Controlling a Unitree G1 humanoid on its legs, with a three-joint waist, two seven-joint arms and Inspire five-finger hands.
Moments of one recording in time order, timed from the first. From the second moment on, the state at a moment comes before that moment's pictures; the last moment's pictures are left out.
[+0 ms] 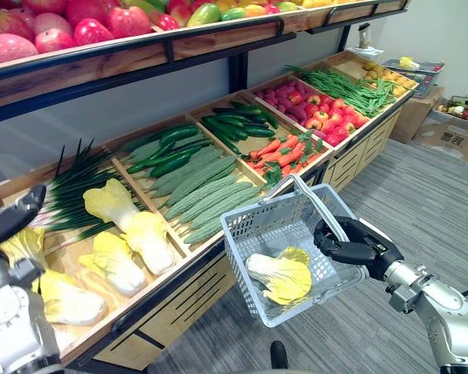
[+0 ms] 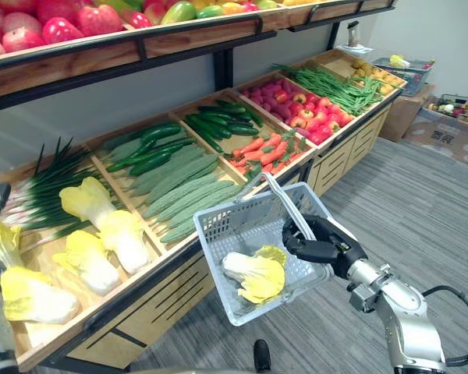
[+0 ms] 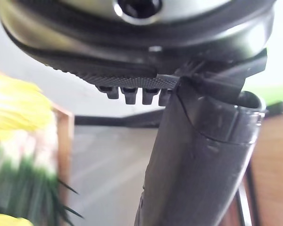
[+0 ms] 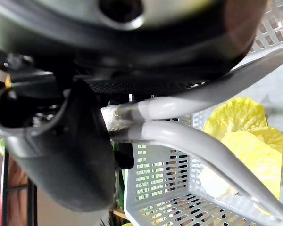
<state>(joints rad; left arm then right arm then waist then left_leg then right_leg) 0.03 0.31 0.75 0.19 -0.29 -0.20 0.26 0.12 -0.43 -0.26 -0.02 0.36 0.24 0.64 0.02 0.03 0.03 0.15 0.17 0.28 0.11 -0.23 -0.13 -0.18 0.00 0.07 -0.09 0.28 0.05</state>
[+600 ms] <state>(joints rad) 0.21 0.21 1.19 1.09 -0.77 -0.30 0.36 0.13 -0.34 -0.34 0.24 0.52 0.21 0.43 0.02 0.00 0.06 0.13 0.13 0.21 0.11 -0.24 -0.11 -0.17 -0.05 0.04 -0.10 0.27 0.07</state>
